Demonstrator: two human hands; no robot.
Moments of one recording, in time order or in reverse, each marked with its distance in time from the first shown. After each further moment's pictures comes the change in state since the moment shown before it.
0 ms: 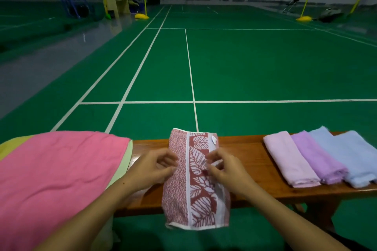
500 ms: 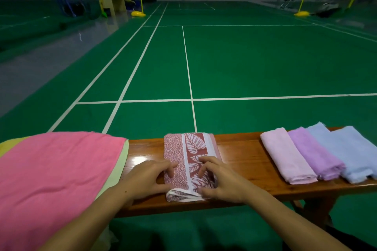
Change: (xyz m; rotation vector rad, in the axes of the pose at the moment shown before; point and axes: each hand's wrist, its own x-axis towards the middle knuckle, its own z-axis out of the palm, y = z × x) left_hand -0.002 -0.022 0.011 0.499 -0.198 0.115; right_hand -0.002 0.030 -0.004 -0.489 -0.263 -0.234
